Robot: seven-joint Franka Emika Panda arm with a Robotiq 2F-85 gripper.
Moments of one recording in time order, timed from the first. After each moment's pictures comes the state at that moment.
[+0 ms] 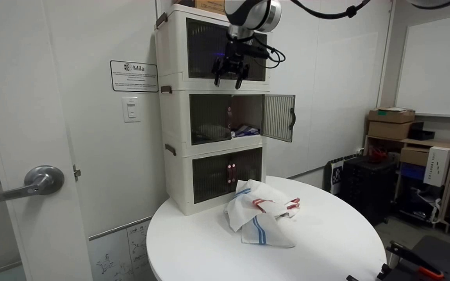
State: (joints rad) arm 0.04 0.37 0.03 -1.32 -0.01 2.08 0.15
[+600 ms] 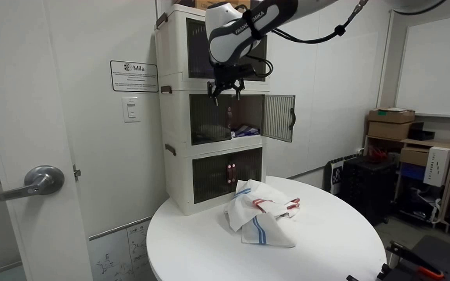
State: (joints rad) arm 0.24 0.43 -0.10 -1.39 -0.50 2.16 0.63
